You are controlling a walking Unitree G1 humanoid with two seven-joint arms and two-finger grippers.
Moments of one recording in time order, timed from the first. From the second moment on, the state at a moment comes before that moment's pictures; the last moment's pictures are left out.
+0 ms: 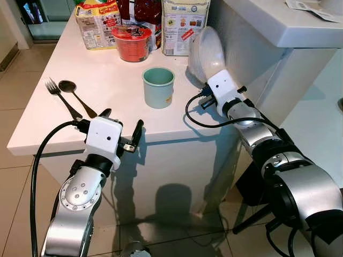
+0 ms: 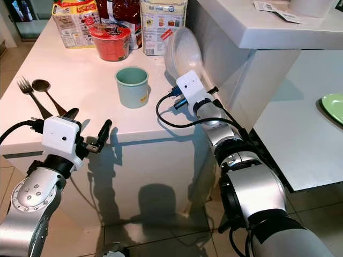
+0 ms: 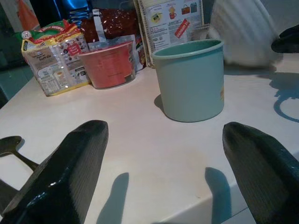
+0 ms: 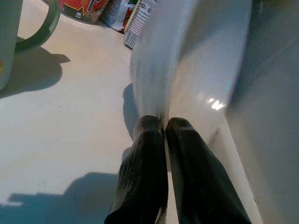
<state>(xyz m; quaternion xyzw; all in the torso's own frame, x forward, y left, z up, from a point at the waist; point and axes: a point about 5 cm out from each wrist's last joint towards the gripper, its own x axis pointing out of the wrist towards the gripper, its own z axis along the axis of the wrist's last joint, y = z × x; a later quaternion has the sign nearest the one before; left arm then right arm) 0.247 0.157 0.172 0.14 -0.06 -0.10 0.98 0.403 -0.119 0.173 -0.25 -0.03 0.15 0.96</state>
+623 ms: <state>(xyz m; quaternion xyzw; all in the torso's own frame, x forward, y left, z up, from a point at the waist) 0.248 0.157 0.170 0.14 -0.06 -0.10 0.98 0.404 -0.121 0.176 -0.20 -0.03 0.14 0.97</state>
